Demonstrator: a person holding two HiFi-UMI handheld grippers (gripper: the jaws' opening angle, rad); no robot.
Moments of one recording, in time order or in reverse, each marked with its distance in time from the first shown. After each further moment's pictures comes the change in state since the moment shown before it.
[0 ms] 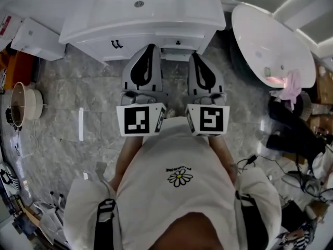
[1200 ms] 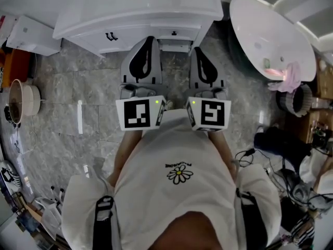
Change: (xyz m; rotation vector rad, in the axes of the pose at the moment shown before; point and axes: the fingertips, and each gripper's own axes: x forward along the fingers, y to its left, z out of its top) left arm 0.008 -0.017 -0.017 0.006 0.038 0.008; right arm -0.011 -0.026 -0.025 0.022 0.076 -0.039
